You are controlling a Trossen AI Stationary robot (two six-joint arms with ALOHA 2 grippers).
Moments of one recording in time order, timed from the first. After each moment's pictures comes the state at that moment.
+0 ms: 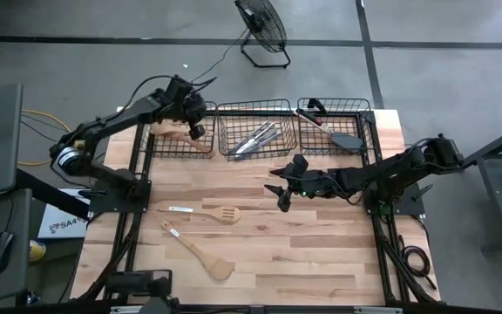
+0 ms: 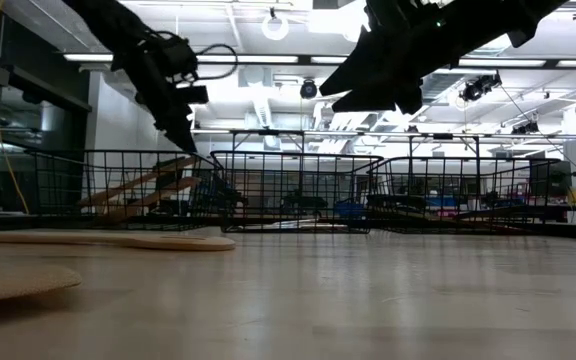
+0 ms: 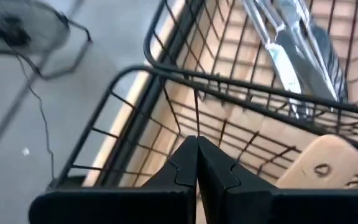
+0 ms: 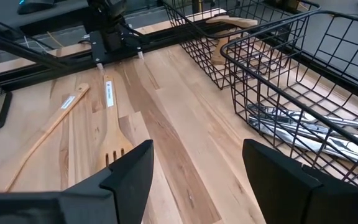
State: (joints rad) left arm 0.85 1.35 1.00 -0.45 0.09 0.46; right arm 0.14 1.41 0.72 0.28 0.42 0.34
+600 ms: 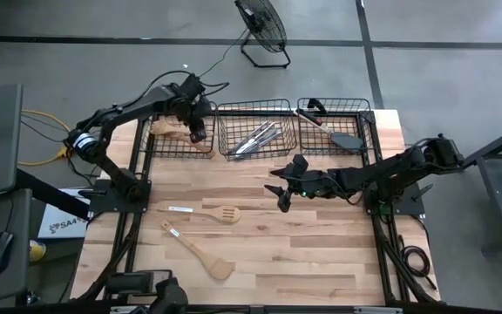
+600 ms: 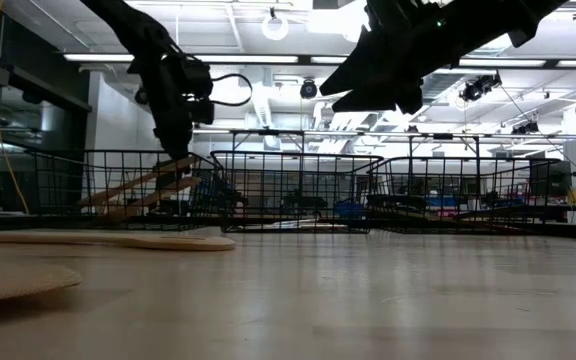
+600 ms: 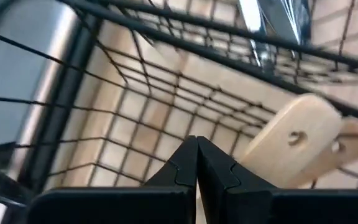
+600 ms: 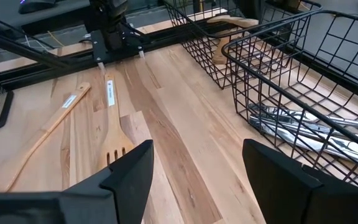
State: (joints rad) left arm 0.84 1.55 1.19 -0.80 0.15 0.47; right arm 0.14 1.41 0.72 0.28 0.42 0.34
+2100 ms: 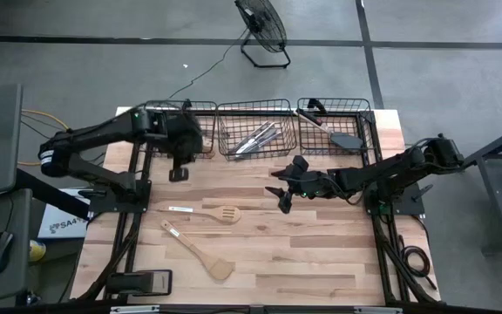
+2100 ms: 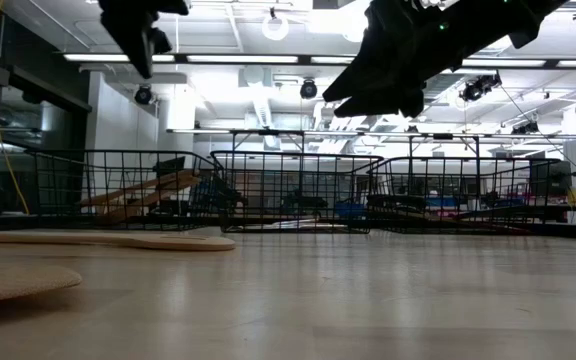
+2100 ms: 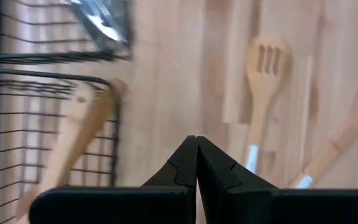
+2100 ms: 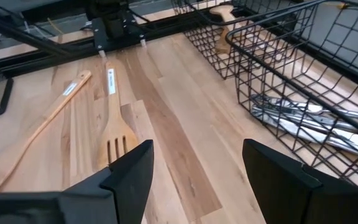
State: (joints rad) left arm 0.26 1.22 1.35 -1.28 0.02 0.17; right arm 0.14 1.41 0.72 0.24 0.40 0.34
